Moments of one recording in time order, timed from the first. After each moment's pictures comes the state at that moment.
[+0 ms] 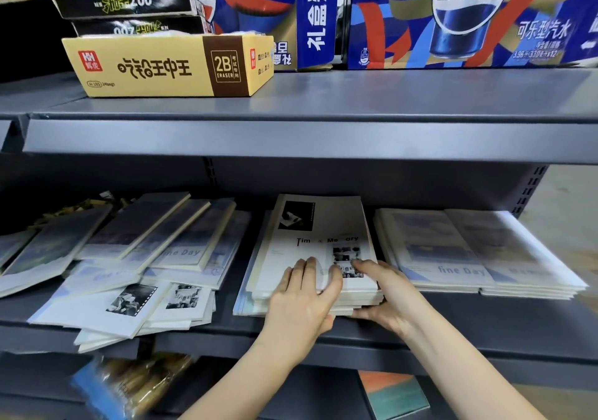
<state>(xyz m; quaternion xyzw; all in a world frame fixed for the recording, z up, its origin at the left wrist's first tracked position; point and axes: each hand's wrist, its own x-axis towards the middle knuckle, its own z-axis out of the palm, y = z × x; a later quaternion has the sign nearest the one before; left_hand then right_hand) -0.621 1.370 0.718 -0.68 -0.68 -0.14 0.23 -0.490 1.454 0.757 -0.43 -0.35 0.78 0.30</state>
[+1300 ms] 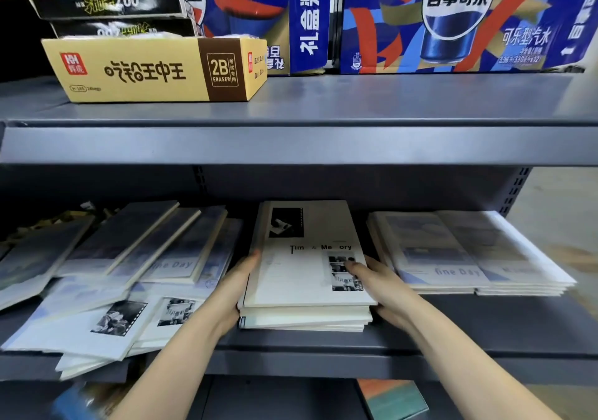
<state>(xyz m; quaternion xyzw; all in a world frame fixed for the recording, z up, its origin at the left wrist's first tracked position) -0.728 1.386 0.716 -0.25 -0.61 -0.56 -0.49 -0.501 1.470 0.753 -0.42 -0.56 0.67 0.27</state>
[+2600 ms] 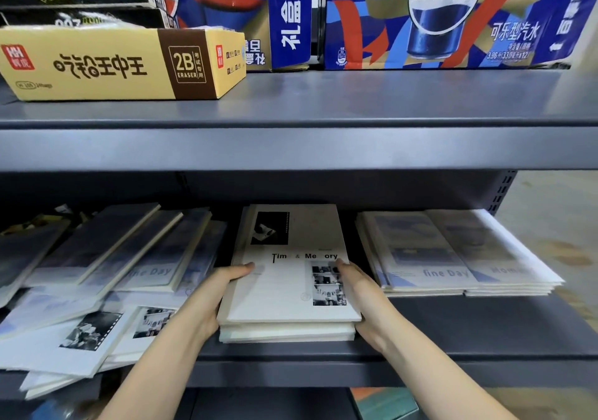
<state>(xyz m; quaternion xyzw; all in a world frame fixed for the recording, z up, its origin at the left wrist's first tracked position) -0.714 1.379 0.748 -0.17 -0.63 -0.56 -0.51 -0.508 1.461 0.747 -0.44 -0.48 0.71 0.27</state>
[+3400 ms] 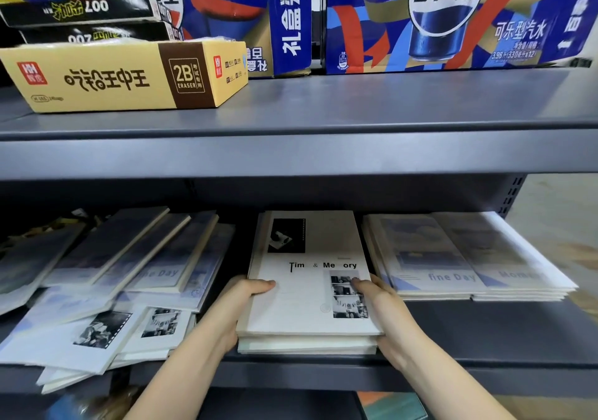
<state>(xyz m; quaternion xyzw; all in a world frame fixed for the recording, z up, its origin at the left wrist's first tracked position) -0.692 1.376 0.739 -0.22 -0.66 -0.52 -0.50 -0.481 1.446 0.757 -0.46 -0.44 0.70 0.33</state>
